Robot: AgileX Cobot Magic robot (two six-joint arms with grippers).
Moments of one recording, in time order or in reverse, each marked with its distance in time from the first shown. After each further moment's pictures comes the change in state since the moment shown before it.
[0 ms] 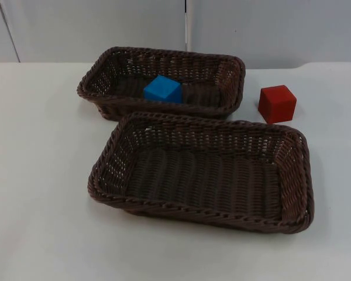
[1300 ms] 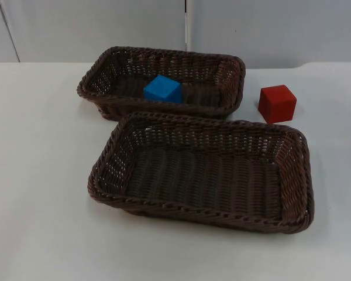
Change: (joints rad) right arm 0.000 1.181 -0.538 0.027 -0.063 -0.019; left arm 0.000 0.000 0.000 0.000 0.000 0.000
